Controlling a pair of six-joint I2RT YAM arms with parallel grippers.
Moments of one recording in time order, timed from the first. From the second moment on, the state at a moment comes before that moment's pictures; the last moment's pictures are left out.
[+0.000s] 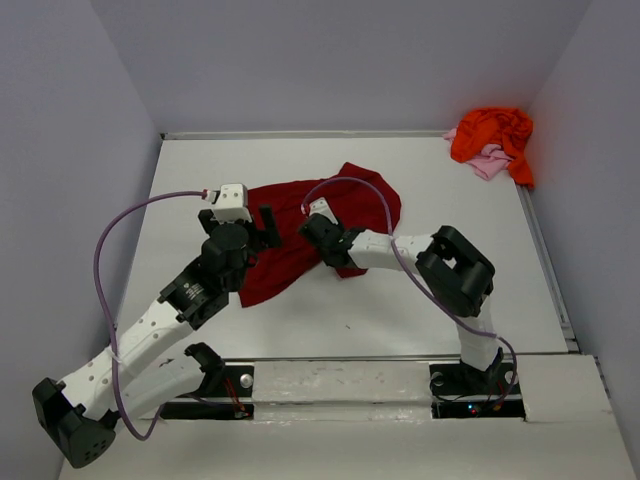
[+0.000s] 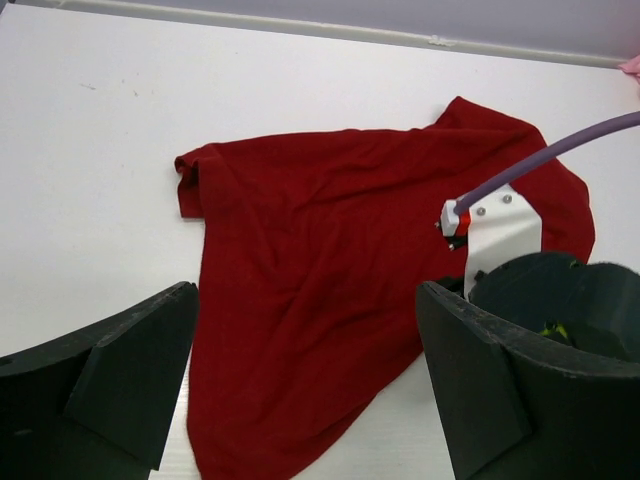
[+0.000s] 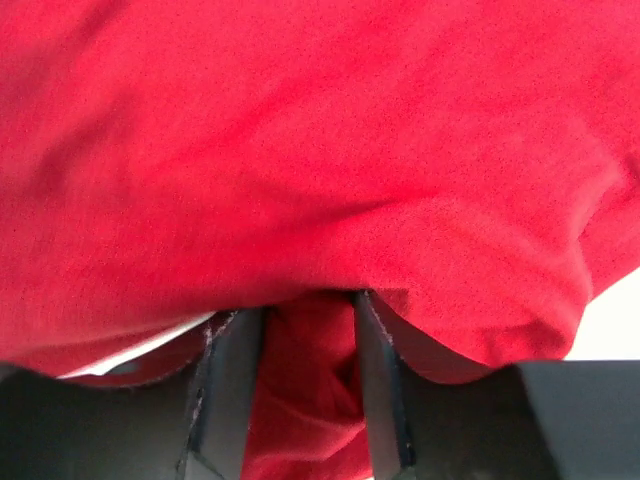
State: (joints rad) left arm -0.72 0.80 0.76 -0.22 -0.63 -0.32; right arm 0.91 2.02 1.34 -0.31 0.59 0.24
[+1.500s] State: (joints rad) left arm -0.74 1.11 0.69 -0.32 -0.26 -0.83; right arm 0.67 2.25 1.78 -0.52 0.43 0.14
